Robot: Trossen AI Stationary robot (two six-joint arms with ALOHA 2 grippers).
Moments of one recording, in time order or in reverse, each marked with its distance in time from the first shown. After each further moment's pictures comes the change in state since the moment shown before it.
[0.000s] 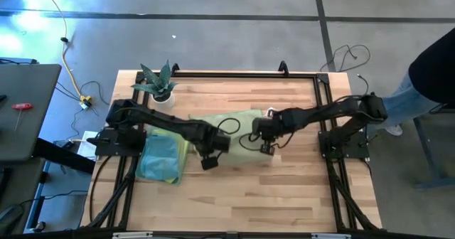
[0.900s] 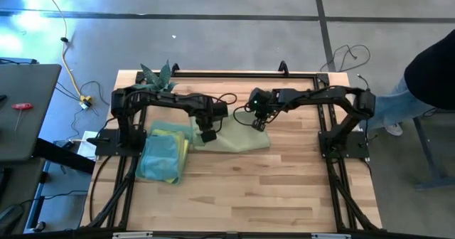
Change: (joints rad) left arm 0.351 0.001 -0.150 0.171 -0.004 0.358; right arm -0.353 0.102 -0.037 0.279 -0.095 -0.195
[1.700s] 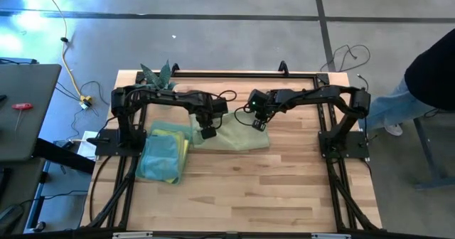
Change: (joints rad) left arm 0.034 0.000 0.000 0.018 -0.022 0.052; right arm -0.013 0.058 0.000 -0.012 0.052 0.000
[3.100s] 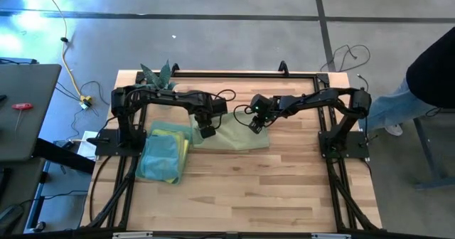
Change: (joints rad) left arm -0.002 0.000 0.000 -0.031 -0.056 -0.049; right arm 0.014 0.000 -0.150 0.265 -0.036 0.245
